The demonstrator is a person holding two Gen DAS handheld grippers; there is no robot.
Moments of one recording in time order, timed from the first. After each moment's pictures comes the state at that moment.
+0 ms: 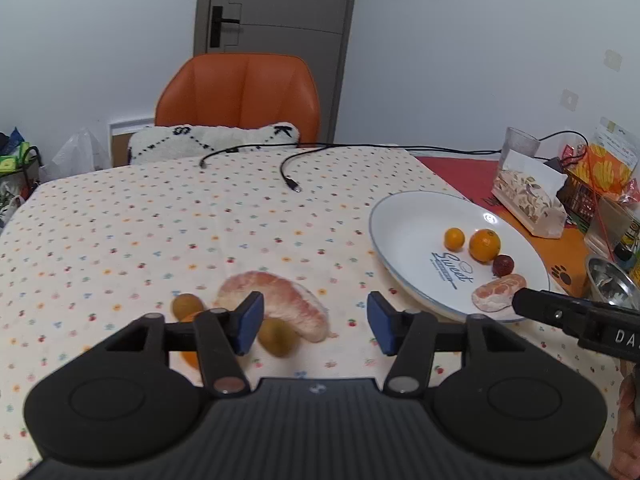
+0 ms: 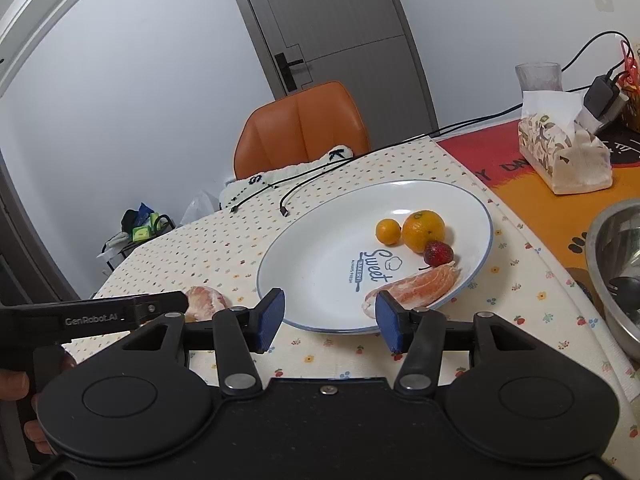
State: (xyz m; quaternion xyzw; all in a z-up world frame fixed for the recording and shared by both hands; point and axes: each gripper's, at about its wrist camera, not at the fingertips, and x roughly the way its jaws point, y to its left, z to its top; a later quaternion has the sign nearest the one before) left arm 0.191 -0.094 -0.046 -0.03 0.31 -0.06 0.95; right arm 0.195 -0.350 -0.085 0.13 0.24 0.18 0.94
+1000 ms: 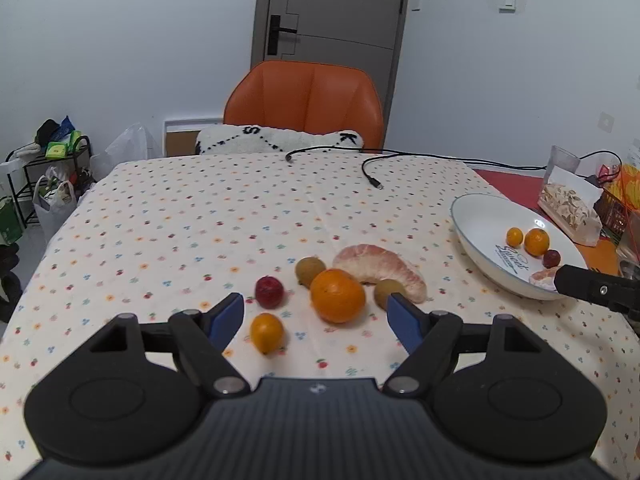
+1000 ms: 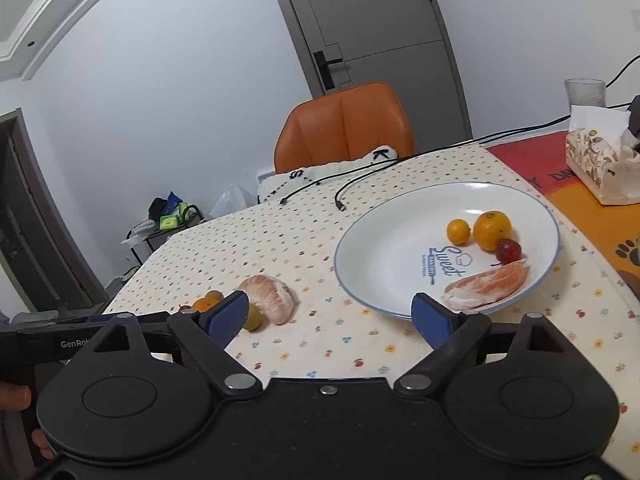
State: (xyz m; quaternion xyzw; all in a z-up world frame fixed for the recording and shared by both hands) left arm 0.139 -0.025 -0.050 -0.05 0.29 0.00 0.96; right arm 0.175 -0.304 -0.073 0.11 0.23 0.22 0.94
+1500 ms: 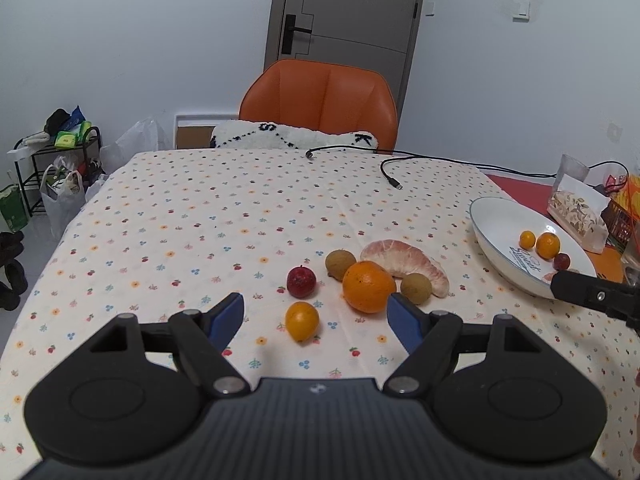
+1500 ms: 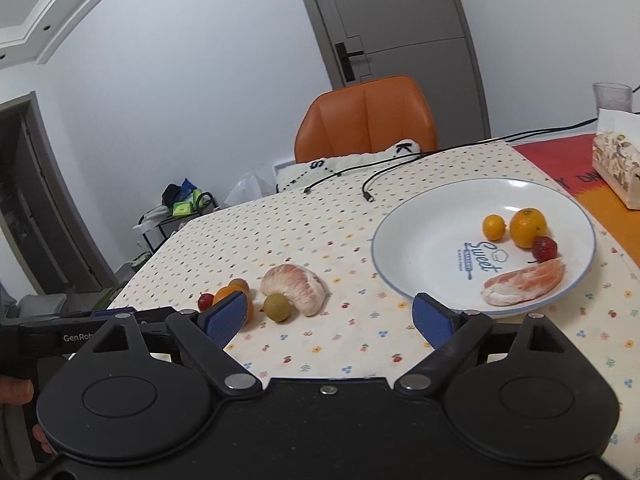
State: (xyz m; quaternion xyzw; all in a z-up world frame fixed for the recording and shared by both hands) left arm 0.129 -0.002 -0.054 -0.07 0.29 0.01 0.95; right arm 0.174 -0.277 -0.074 0.09 0.24 0.24 0.94
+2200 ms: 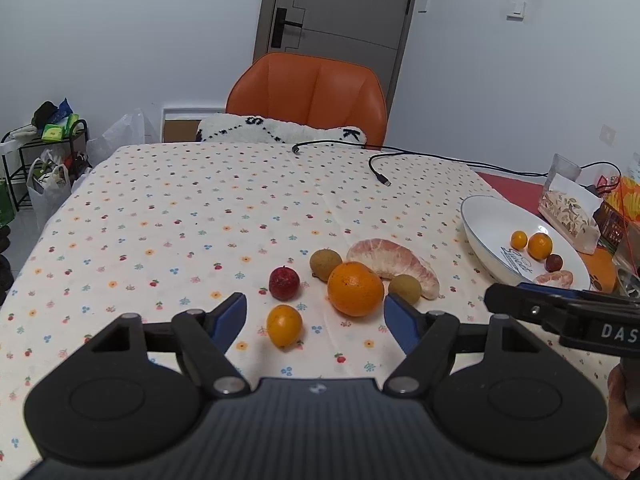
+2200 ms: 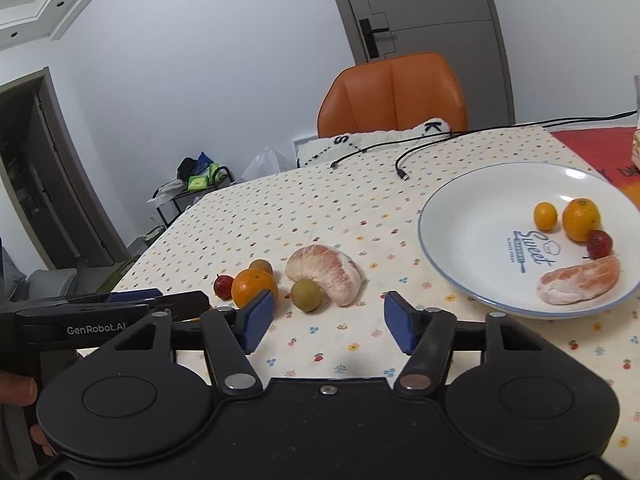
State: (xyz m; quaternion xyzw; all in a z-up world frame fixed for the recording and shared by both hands) left arm 0.143 -0.006 -0.059 -0.08 0.30 -0.01 0.95; right arm 0.190 -0.242 -0.081 0.07 0.27 0.27 0.92
